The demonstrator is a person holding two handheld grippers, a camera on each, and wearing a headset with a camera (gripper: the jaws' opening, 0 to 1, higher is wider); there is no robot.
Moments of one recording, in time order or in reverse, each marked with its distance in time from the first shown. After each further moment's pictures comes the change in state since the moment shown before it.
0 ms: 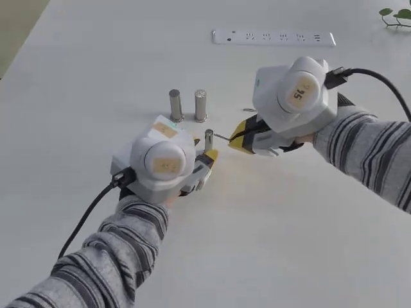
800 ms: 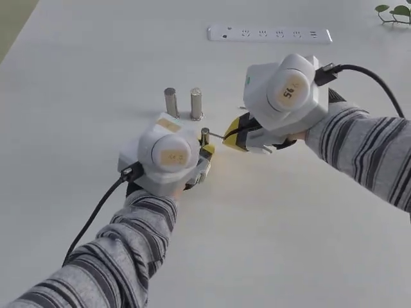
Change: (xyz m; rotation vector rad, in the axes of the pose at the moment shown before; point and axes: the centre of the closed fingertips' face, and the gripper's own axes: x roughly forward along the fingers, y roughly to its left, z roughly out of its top) left arm 0.014 0.000 -0.003 -0.042 0.008 0.016; right arm 0.004 -0.003 0.002 -0.023 0.018 -0.003
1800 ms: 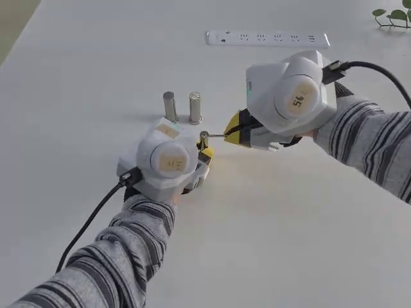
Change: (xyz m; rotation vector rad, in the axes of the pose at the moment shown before) left arm 0.003 0.000 -0.001 0.024 -0.006 -0.015; right arm -0.011 -0.007 0.004 -0.186 0.006 -0.015
